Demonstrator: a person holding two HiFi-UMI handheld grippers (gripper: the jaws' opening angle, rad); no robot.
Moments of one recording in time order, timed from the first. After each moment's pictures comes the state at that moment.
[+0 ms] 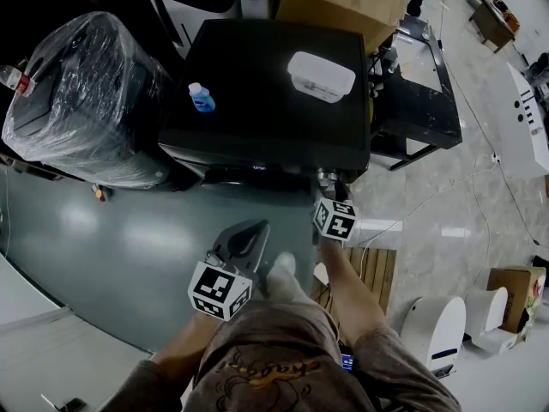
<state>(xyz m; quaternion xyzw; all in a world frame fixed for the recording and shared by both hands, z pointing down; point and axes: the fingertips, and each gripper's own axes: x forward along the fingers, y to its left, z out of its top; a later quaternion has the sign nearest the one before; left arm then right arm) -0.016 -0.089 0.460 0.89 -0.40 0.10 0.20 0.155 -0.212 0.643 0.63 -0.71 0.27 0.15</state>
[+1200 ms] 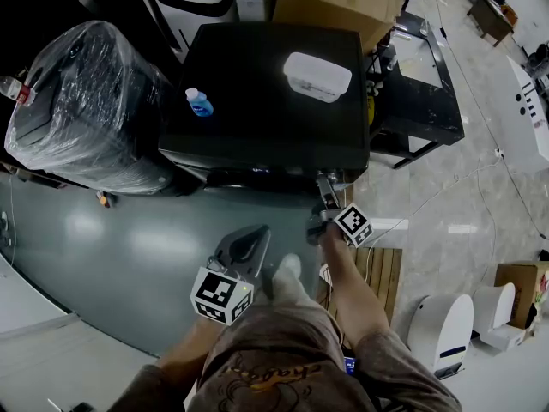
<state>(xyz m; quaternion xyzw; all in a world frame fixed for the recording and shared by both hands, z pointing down) -0.013 -0.082 0.466 0.89 -0.39 0.11 0.20 0.159 -0.212 0.640 0.53 -0.62 0.51 -0.27</state>
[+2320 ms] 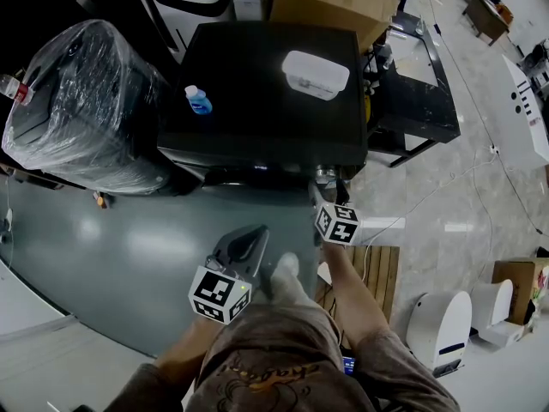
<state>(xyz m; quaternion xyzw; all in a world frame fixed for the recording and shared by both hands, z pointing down) -0.018 -0.074 0.467 0.89 -0.39 0.11 0.20 0.151 -0.202 0.631 0.63 -0.73 0.25 0.11</state>
